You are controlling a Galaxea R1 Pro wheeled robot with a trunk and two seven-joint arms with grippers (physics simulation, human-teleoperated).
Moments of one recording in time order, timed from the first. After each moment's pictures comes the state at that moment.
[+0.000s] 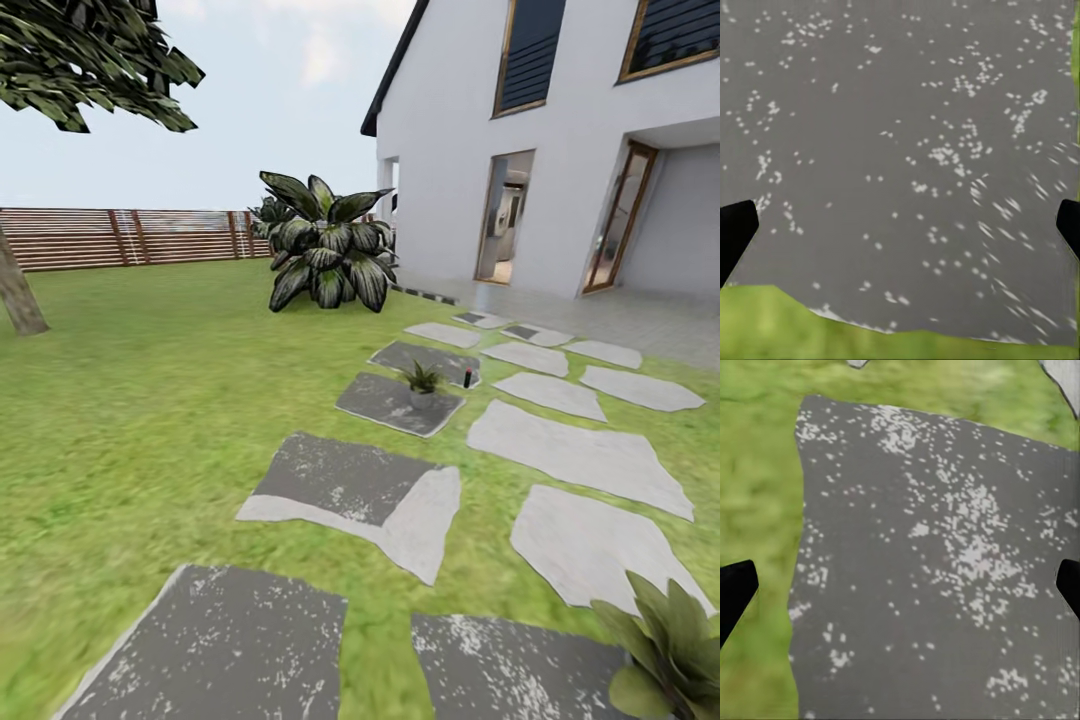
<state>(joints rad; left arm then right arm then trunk) -0.15 0.04 0.06 -0.32 0.00 -0.28 0.01 -0.04 -0.11 0.01 -0.51 0.03 -0.32 0.00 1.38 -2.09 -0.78</state>
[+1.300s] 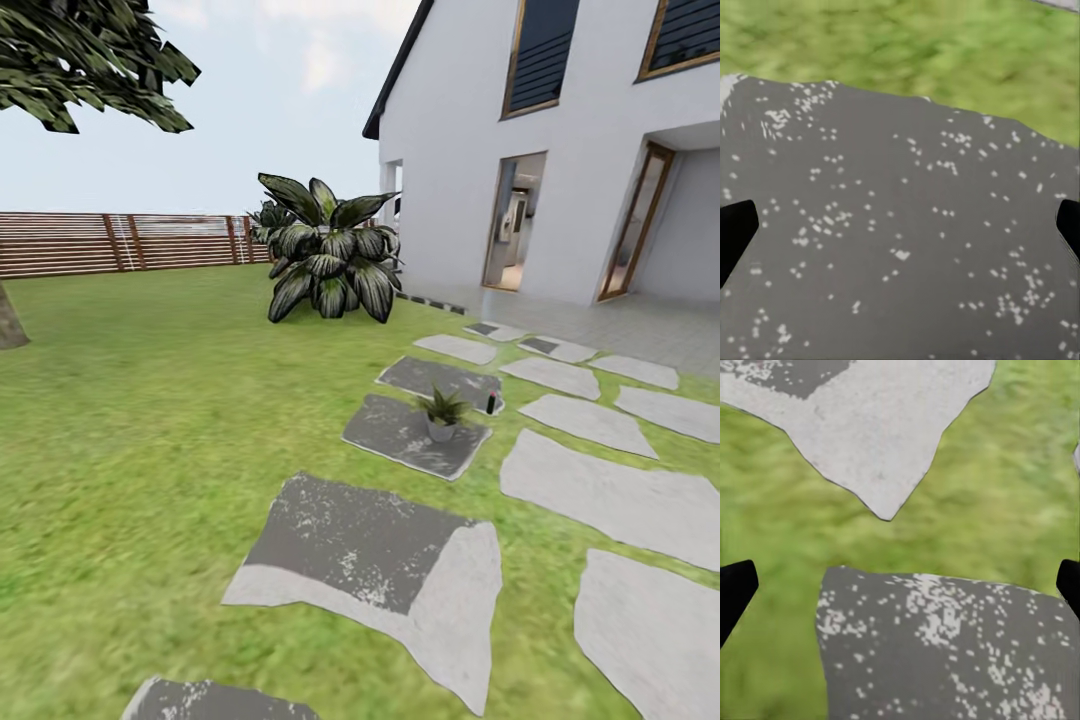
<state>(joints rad) -0.15 0.04 0.06 -0.32 0.00 -0.28 0.01 -0.04 -0.10 0.01 -0.51 0.03 -0.32 0.01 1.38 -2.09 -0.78</state>
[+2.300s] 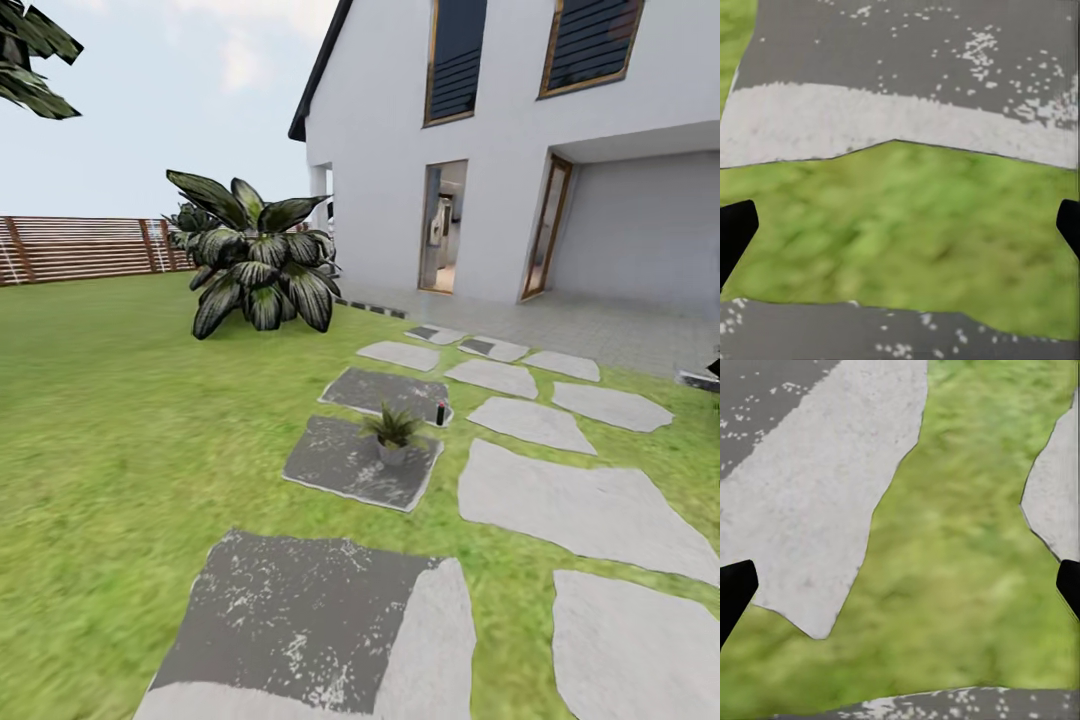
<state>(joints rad) -0.15 0.04 0.06 -0.32 0.00 -0.28 0.01 -0.04 -0.10 0.01 -0.50 0.03 -0.32 0.01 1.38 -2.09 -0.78</state>
